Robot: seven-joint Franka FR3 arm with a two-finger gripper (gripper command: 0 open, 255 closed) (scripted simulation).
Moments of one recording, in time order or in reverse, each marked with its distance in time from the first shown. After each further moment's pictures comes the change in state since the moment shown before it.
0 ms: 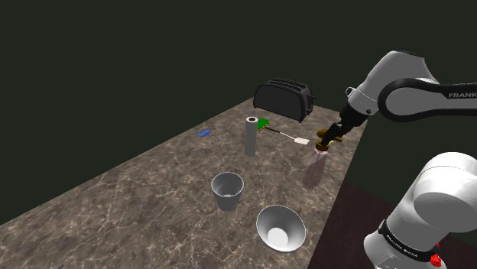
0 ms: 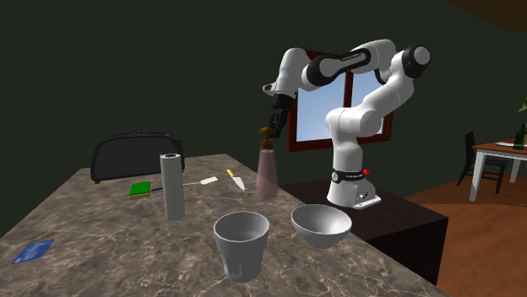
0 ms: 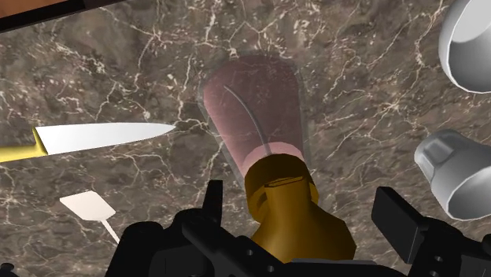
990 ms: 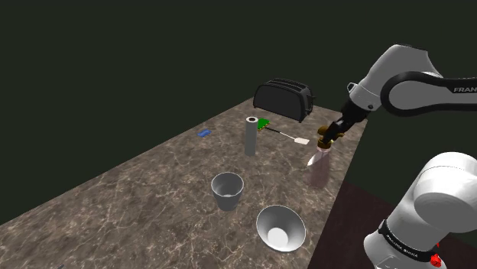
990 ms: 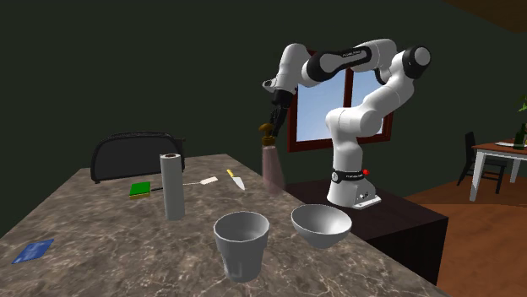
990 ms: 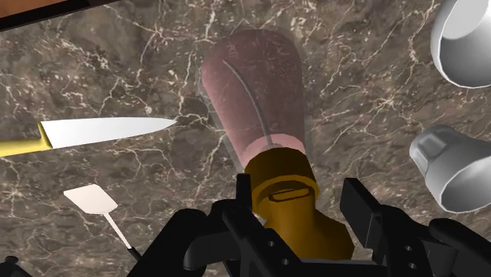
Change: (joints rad) arm 0.005 -0.009 0.009 0.035 0.007 -0.043 0.005
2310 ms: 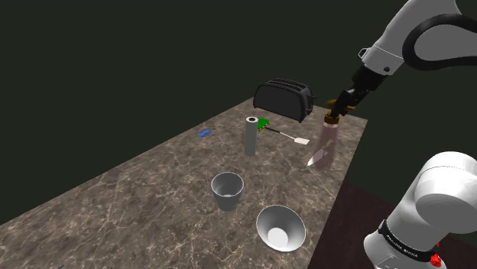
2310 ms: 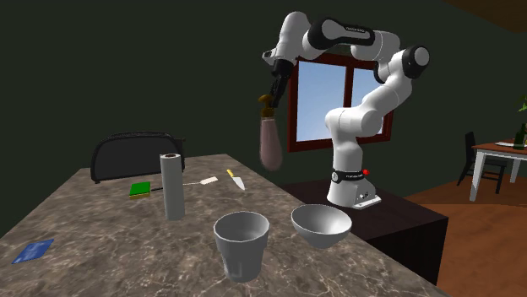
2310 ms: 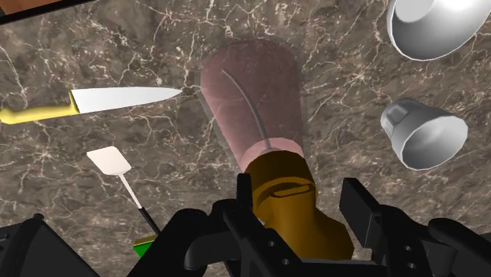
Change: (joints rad) arm 0.032 0.015 0.044 0.273 0.036 -0.255 0.026
